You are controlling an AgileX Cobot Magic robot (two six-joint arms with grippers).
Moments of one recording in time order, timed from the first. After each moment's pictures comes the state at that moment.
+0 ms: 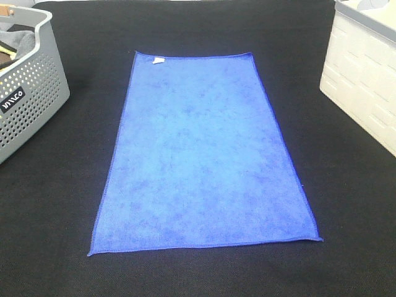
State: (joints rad) left arm 0.00 0.00 -0.51 -0.26 1.08 0.43; right arm -0.03 -0.01 -0.51 0.08 1.07 -0.14
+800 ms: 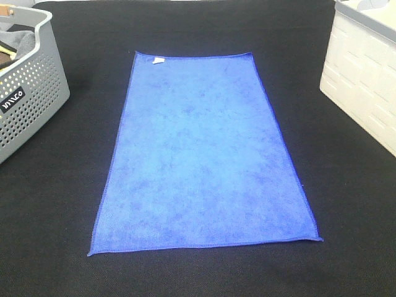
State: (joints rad) left arm 0.00 0.00 -0.51 -0.26 1.08 0.43; right arm -0.03 -0.01 -0.51 0.08 1.07 -0.14
